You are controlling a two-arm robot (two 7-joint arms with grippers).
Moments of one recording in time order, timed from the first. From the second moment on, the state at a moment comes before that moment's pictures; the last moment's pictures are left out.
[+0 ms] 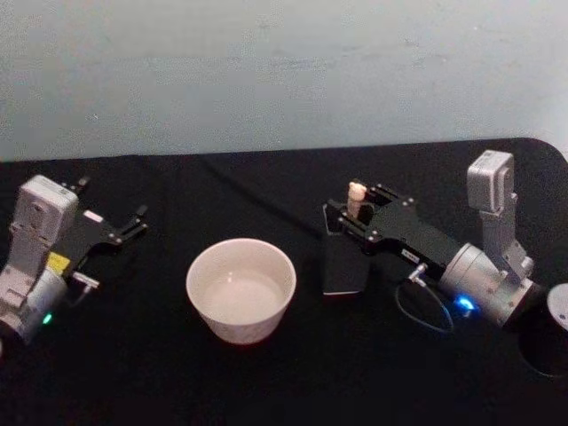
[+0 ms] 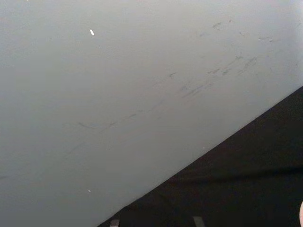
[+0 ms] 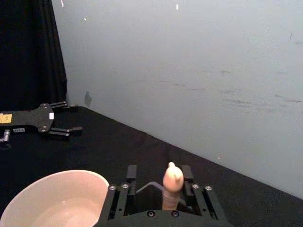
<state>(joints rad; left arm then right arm) -0.20 0.60 0.45 -1.41 -0.25 -0.12 0.03 0.26 0.38 -0.38 -1.32 0.44 -0.18 0.54</state>
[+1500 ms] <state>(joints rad) -0.20 0.60 0.45 -1.41 -0.25 -0.12 0.03 0.25 0.34 -0.21 -1.46 0.38 -0.25 0.31</state>
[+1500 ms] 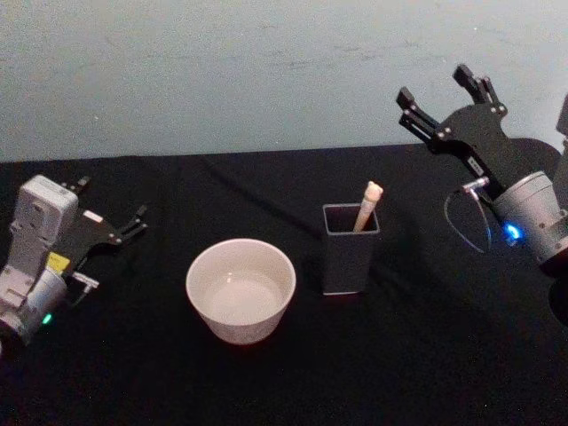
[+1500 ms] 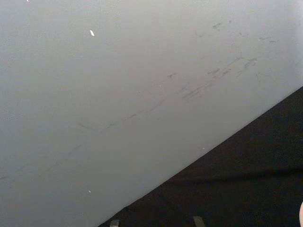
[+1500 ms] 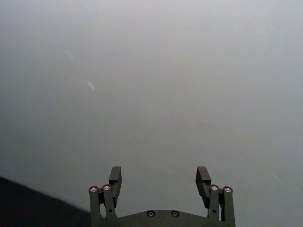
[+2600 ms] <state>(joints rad) -0.20 0.60 0.45 -1.41 -0.25 -0.12 0.03 0.26 0.28 -0.25 -1.24 0.19 -0.05 0.26</state>
